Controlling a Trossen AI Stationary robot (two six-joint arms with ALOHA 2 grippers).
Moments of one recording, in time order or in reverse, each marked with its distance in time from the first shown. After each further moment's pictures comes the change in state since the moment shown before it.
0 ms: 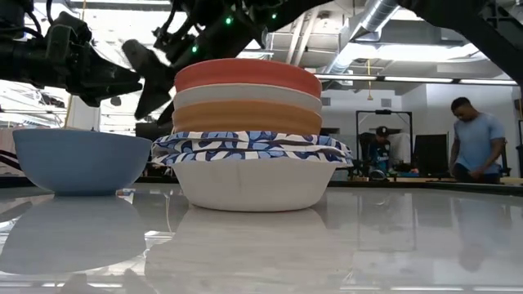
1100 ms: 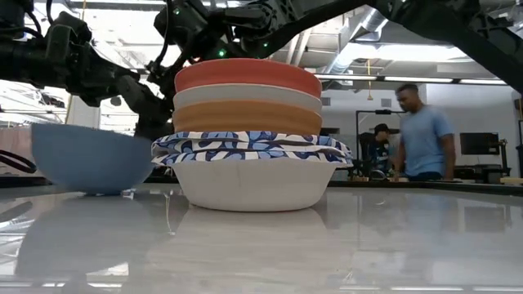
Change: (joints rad) left arm 0.000 0.000 0.000 0.000 0.002 0.000; right arm -0.018 0.083 0.026 -0.013 -0.071 0.023
